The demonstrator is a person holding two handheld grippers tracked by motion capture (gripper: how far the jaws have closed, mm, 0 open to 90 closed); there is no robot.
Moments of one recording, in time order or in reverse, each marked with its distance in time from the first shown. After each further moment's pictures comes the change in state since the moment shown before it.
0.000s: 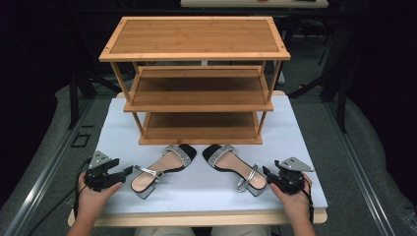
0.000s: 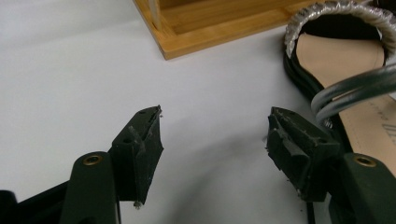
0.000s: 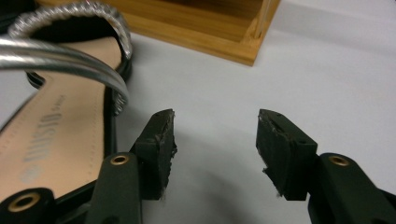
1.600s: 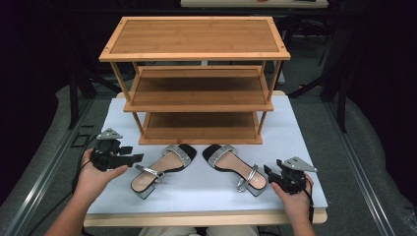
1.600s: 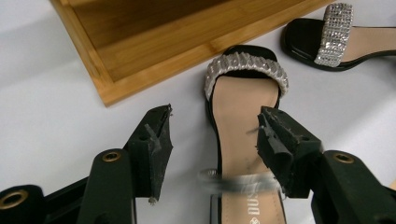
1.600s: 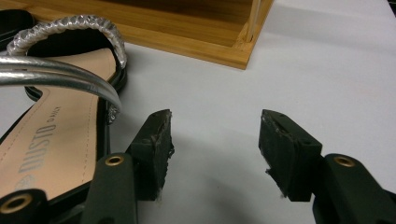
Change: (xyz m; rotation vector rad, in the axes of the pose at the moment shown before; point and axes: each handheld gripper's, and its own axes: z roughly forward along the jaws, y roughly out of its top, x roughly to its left) left arm -0.034 0.101 -0.020 0.165 -0.147 0.040; right arm -0.005 -0.001 -0.001 -0.022 -0.006 0.046
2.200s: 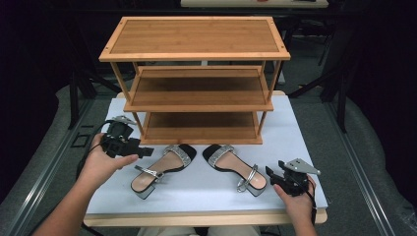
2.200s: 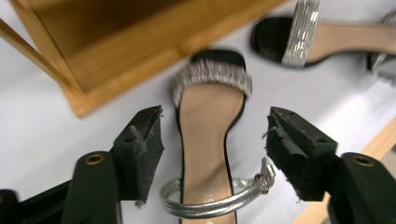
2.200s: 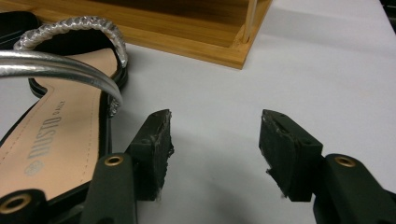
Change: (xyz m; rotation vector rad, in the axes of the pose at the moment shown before) left arm -0.024 0.045 0.003 0.170 -0.061 0.010; right arm -0.001 -0.003 -0.007 -0.004 0.006 -0.006
